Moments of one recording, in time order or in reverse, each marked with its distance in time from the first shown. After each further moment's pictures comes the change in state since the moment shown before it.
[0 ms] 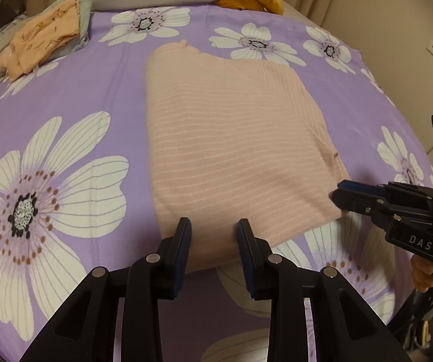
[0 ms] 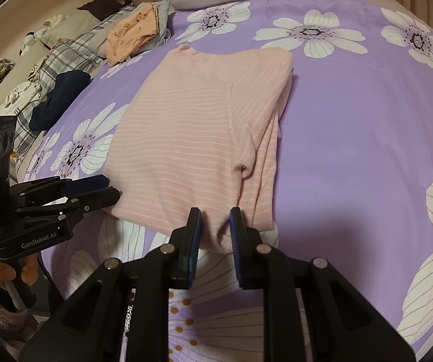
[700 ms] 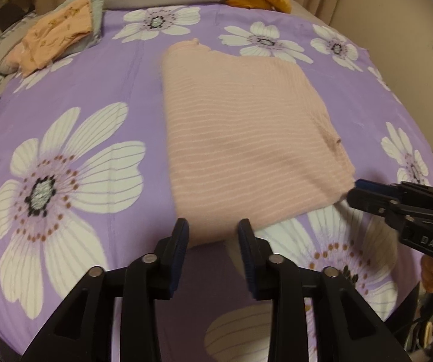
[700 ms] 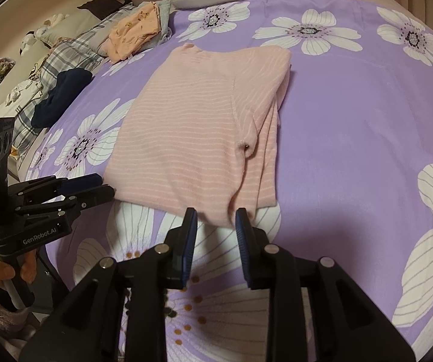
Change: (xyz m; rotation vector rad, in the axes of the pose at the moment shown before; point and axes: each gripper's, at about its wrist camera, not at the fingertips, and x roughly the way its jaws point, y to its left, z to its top) left arm -0.017 0.000 -0.016 -0.025 0.016 0.066; right arm -0.016 0.007 -0.011 -0.006 0.008 -0.011
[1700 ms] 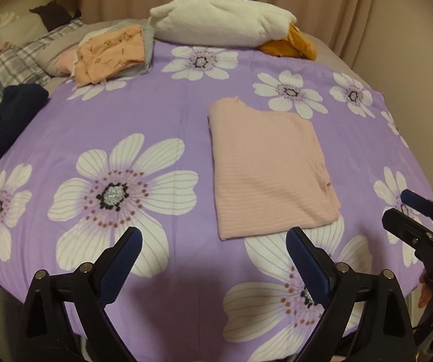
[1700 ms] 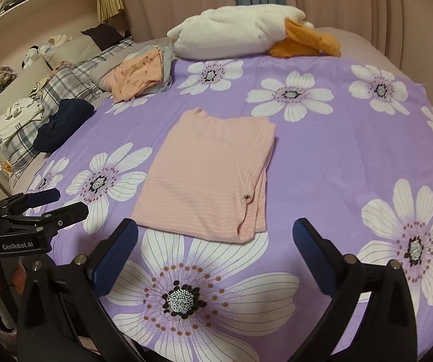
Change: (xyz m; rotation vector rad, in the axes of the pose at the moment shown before) left arm -0.088 0.011 -0.001 -0.117 -0.145 0.094; right arm -0.085 0.046 0.011 -0.034 -0.213 -0.132
